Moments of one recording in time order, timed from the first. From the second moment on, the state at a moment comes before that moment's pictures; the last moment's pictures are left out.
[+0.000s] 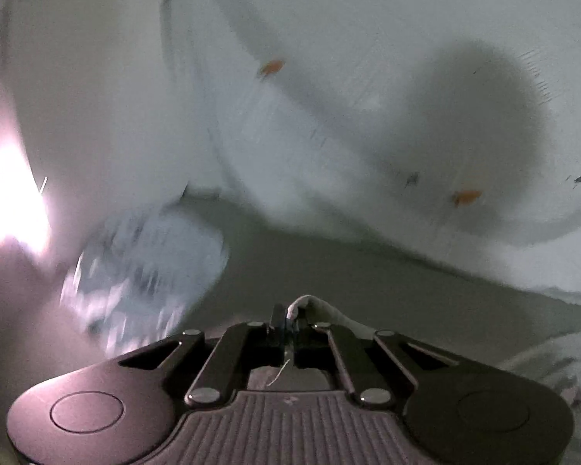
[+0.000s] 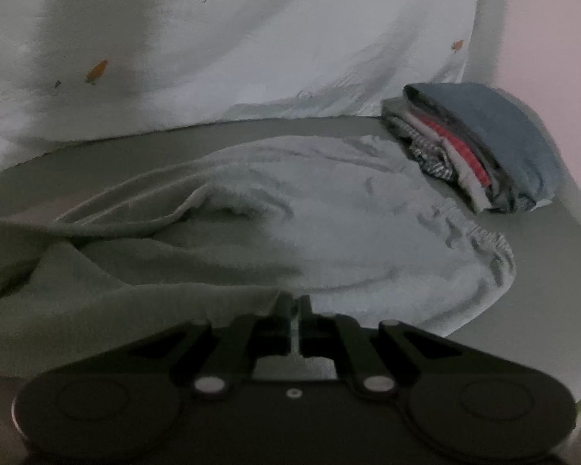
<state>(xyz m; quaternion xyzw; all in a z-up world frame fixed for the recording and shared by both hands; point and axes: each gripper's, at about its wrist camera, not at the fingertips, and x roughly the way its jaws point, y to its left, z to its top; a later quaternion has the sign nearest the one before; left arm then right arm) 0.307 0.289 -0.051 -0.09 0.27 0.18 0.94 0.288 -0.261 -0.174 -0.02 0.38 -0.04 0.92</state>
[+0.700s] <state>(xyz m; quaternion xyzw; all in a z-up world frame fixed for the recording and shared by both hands) 0.384 0.345 -0.122 -0.17 0.38 0.15 0.89 0.287 -0.135 -0.126 0.08 0.38 0.06 0.92</state>
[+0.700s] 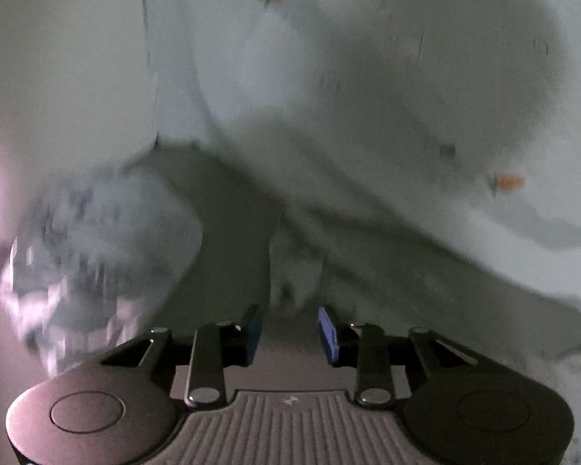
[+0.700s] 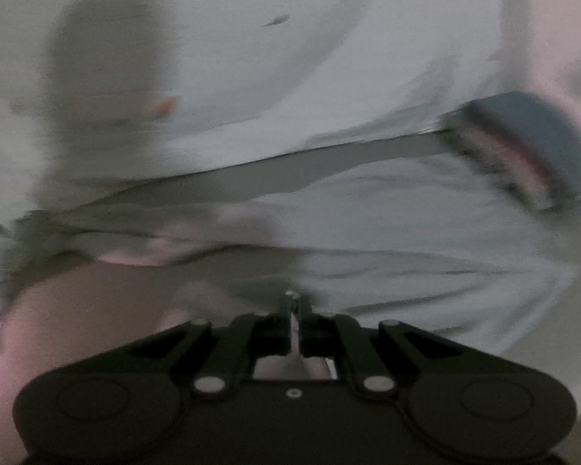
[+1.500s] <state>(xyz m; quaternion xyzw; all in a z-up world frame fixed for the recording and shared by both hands) 0.219 0.452 -0.127 -0.22 0.38 0.28 0.85 0.299 0.150 -0.149 0.10 0.48 0.42 0.76</state>
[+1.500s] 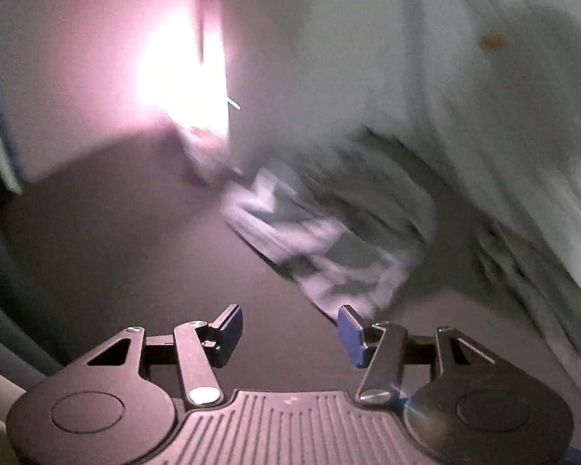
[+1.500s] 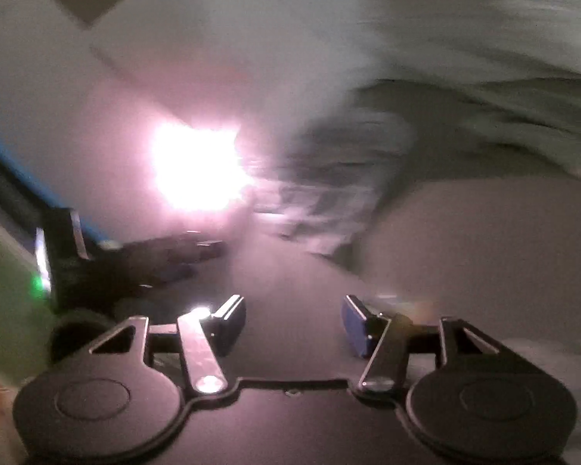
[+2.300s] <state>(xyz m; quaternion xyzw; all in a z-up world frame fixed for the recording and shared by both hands) 0.333 -0.008 -0.177 -0.09 0.52 0.02 0.85 0.373 -0.533 -0.243 0.20 0.38 -0.26 0.86</state>
